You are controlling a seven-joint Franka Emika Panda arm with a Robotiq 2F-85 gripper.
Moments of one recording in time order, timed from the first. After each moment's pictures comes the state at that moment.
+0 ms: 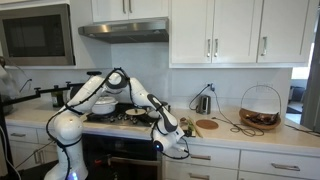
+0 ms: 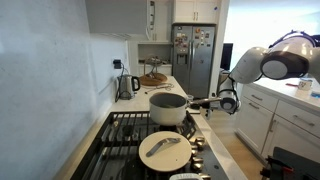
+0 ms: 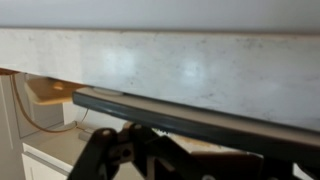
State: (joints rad) arm 0.25 0.74 -0.65 -2.03 2.55 1.85 -2.60
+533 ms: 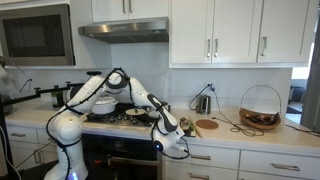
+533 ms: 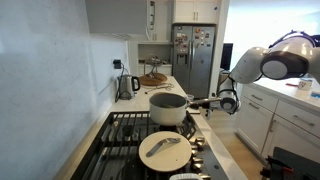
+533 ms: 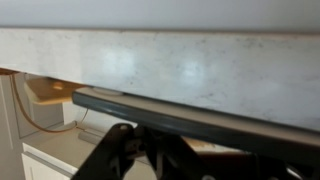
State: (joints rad) arm 0.25 0.74 -0.65 -2.03 2.55 1.85 -2.60
